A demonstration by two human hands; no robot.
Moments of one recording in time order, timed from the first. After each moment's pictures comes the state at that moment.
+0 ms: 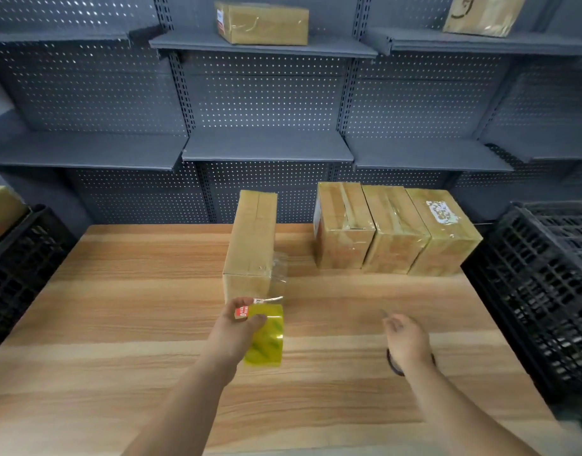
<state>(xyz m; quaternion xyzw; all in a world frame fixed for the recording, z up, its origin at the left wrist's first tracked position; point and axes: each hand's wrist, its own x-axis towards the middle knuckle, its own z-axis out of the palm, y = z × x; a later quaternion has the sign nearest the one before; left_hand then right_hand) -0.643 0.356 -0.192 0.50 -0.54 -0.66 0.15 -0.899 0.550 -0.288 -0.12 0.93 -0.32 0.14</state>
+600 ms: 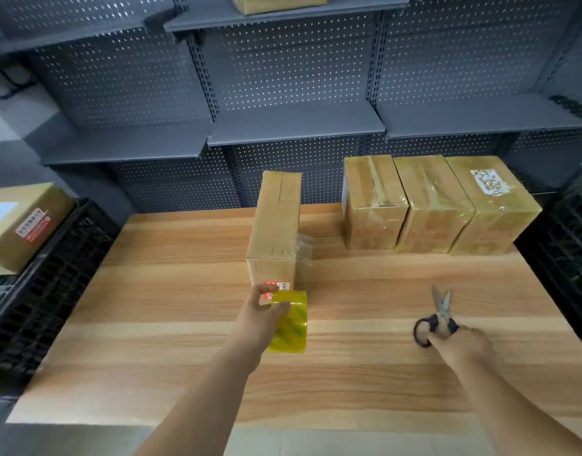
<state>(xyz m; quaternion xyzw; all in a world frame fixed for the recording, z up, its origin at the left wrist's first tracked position) -0.645 0.368 -0.192 0.51 -0.57 -0.63 0.14 -0.936 0.593 -0.357 -0.12 0.98 -0.04 0.17</state>
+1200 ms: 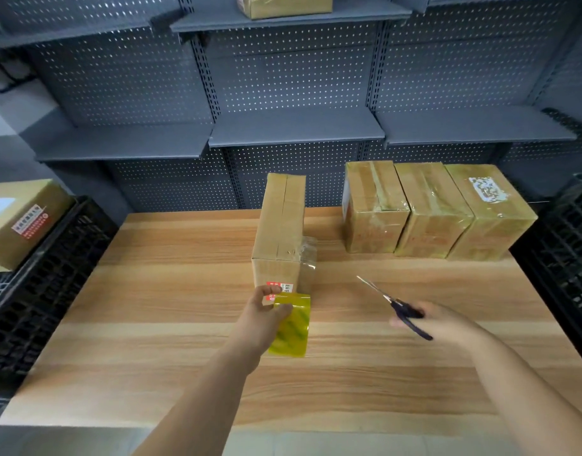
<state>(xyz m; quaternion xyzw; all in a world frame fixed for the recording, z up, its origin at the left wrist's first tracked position) -0.637 0.362 -0.186 0.50 -0.59 -0.63 0.12 -0.898 0.550 -0.217 -0.27 0.84 -0.20 0.42</state>
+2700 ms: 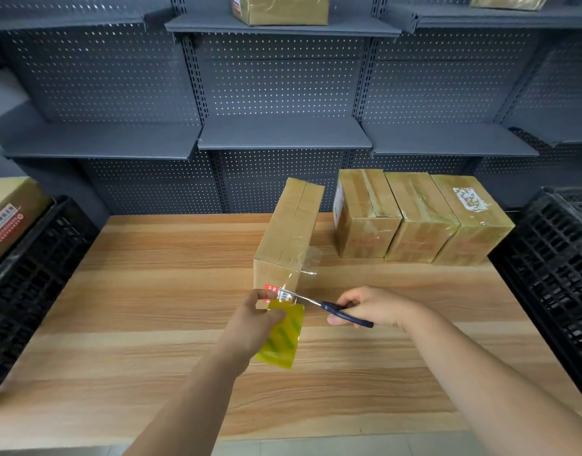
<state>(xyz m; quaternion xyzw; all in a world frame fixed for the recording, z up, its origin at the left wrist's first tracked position) -0.616 0.340 -0.181 0.46 -0.59 -0.65 0.10 -0.828 0.466 -0.162 -0.40 0.78 -0.14 0.46</state>
